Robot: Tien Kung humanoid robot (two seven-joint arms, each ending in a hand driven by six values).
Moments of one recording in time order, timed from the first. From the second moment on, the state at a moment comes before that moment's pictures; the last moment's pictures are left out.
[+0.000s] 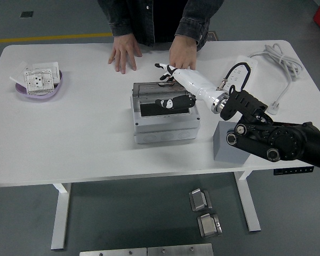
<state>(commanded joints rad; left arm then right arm) -0.11 0.24 -0.13 -0.25 0.23 0.14 0.19 0.99 -0.36 0.12 1.08 -1.29 -0.41 0.10</state>
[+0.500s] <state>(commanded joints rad) -0.11 0.24 -0.13 -0.25 0.22 0.14 0.19 0.91 -0.40 0.18 1.17 -1.37 -0.41 0.07</state>
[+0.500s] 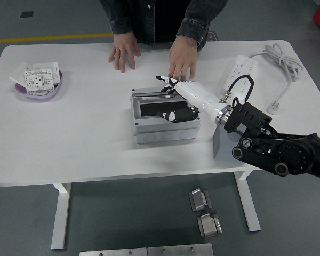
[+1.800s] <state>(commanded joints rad) -0.09 0.26 -0.11 -0.24 0.18 0.14 0.19 0.13 -0.46 1.25 1.45 -1.19 -0.51 0.31</state>
